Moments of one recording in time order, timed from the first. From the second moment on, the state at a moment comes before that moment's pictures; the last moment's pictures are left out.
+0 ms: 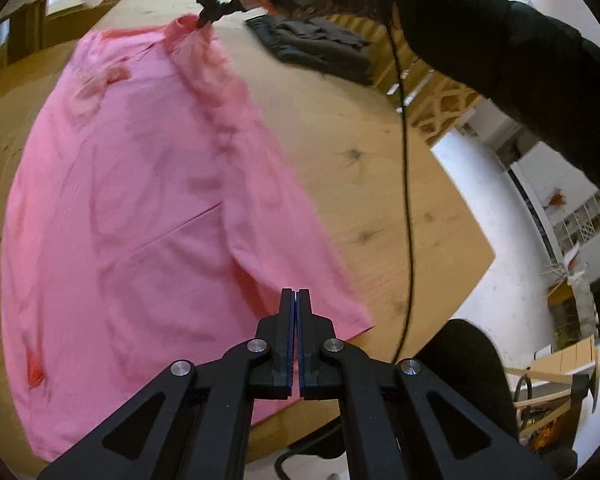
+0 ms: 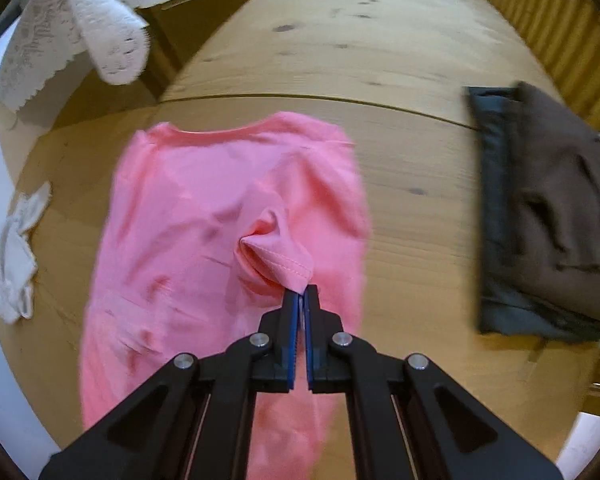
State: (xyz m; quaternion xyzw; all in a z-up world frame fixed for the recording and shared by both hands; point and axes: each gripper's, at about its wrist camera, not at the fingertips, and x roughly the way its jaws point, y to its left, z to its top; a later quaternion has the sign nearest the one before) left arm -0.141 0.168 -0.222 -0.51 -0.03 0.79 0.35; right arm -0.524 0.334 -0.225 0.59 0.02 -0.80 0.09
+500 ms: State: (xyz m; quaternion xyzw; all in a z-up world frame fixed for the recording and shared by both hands) left arm -0.129 0.154 -0.209 -0.52 0.02 0.78 0.36; right arm -0.399 0.482 -0.225 0.61 -0.12 -0.78 0.05
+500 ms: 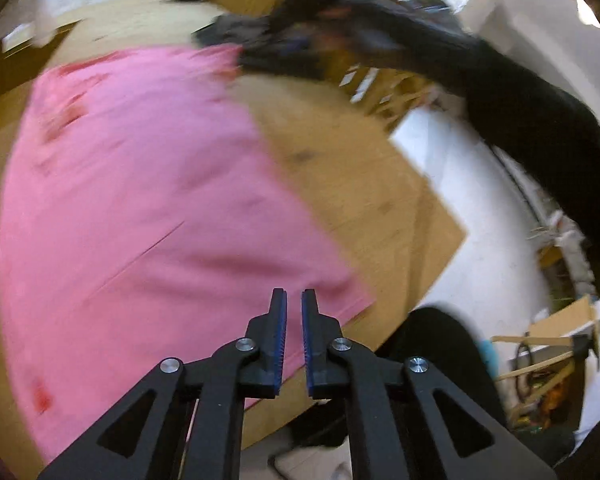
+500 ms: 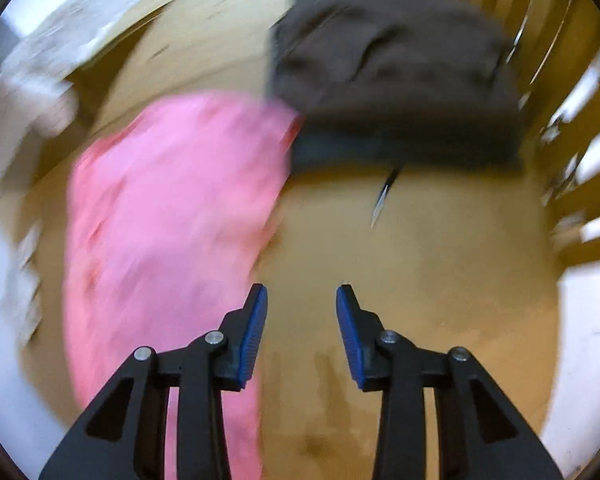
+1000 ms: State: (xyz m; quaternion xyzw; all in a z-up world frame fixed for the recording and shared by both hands) left arm -0.098 0.185 -0.227 -0.51 0.10 0.76 0.38; right arm -0.193 0.425 -0.283 0.68 -0.08 -0.72 0.14
